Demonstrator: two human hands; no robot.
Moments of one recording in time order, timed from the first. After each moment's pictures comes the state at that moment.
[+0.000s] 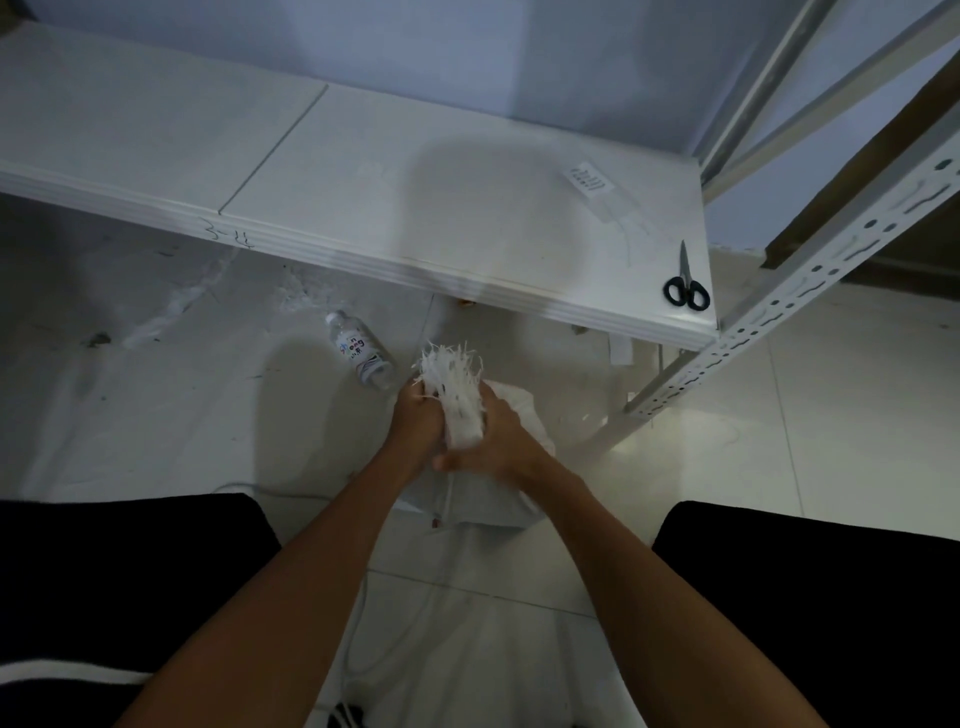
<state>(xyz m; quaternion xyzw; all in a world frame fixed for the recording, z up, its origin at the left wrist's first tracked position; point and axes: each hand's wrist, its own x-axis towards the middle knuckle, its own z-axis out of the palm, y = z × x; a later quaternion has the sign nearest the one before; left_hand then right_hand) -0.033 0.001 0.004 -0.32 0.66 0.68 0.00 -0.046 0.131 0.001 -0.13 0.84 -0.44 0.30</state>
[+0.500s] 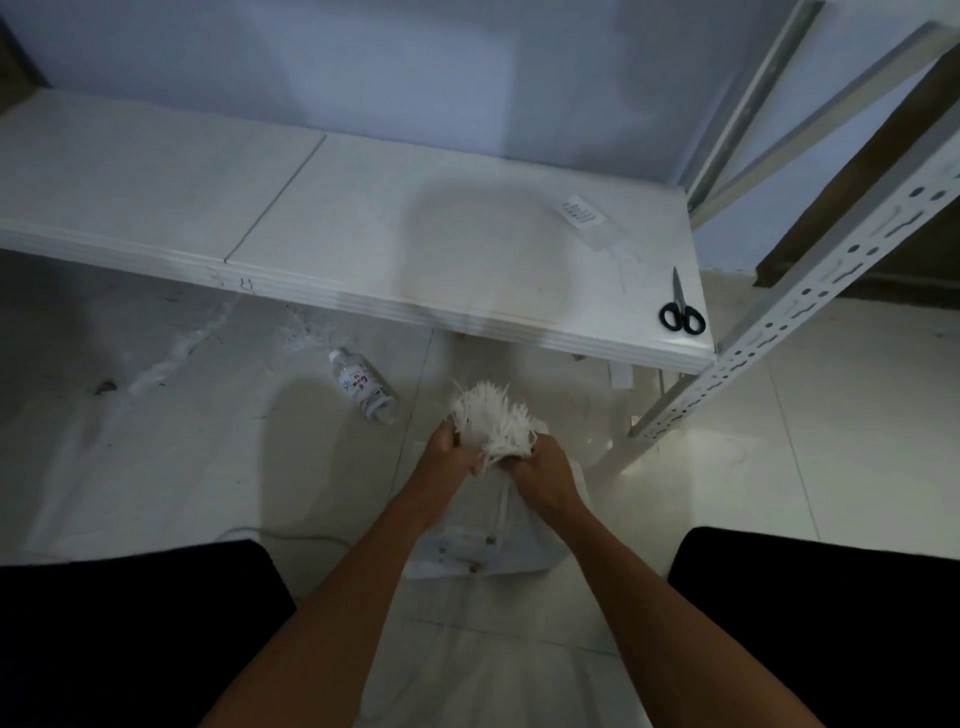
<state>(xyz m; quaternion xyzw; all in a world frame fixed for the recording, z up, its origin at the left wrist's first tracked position) -0.019 0.010 0.008 -0.17 0.70 0.69 0.12 -0.049 0.158 -0.007 -0.06 0.84 -0.52 0.12</state>
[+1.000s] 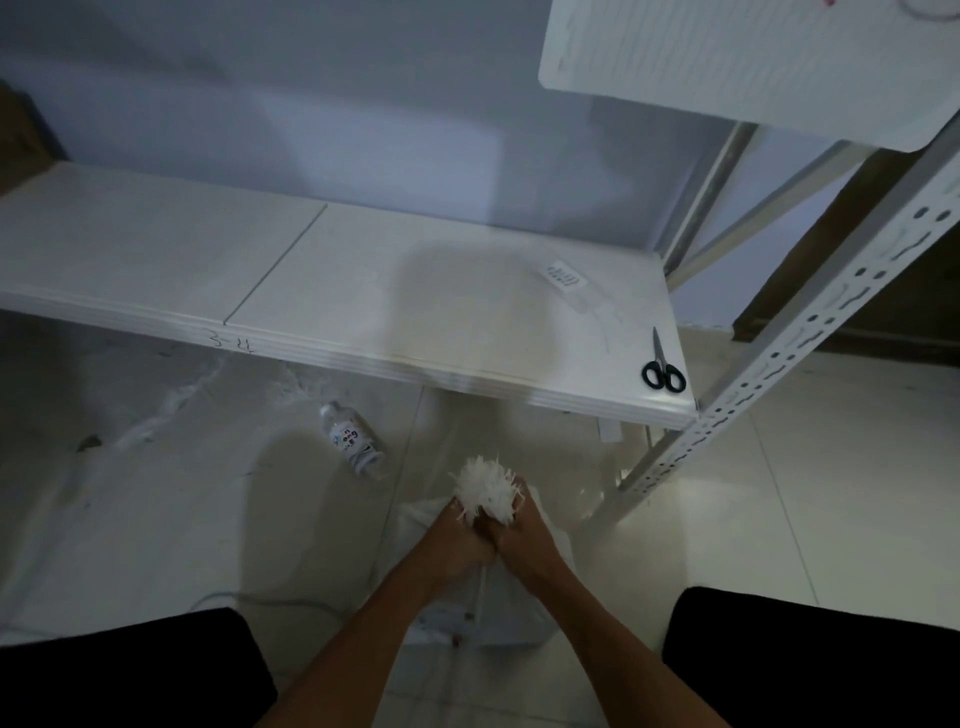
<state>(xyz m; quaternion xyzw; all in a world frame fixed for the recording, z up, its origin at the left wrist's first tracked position) -0.015 0.027 0.003 -0.06 0.76 0.62 0.17 -0.041 0.148 -0.009 -0.06 0.79 -0.59 0.13</state>
